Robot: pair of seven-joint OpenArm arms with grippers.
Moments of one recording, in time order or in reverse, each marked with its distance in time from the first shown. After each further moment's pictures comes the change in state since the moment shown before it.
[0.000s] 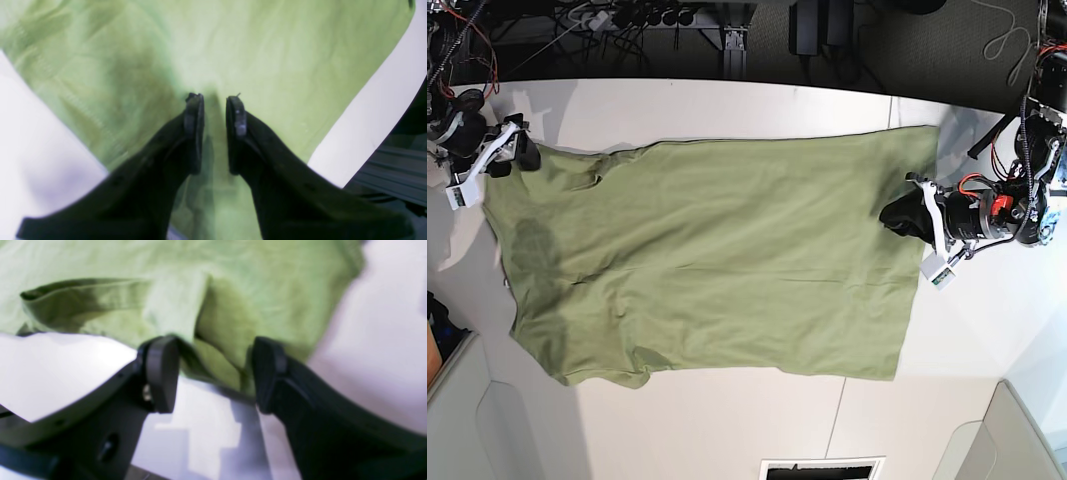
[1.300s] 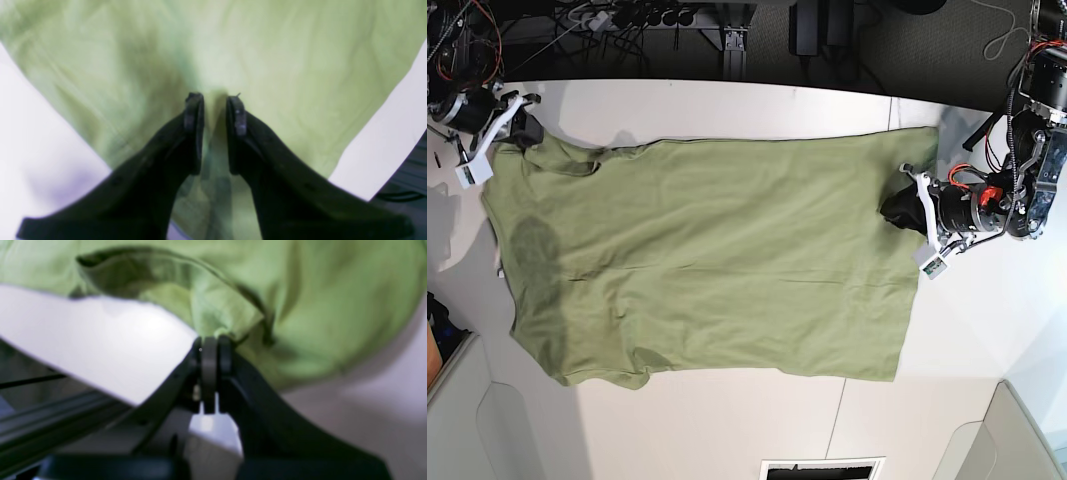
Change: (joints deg) left arm 1.3 1.9 0.0 -1.5 9.1 0.0 -3.0; right arm -7.4 -0.3 3.6 6.1 8.3 1.3 -9.3
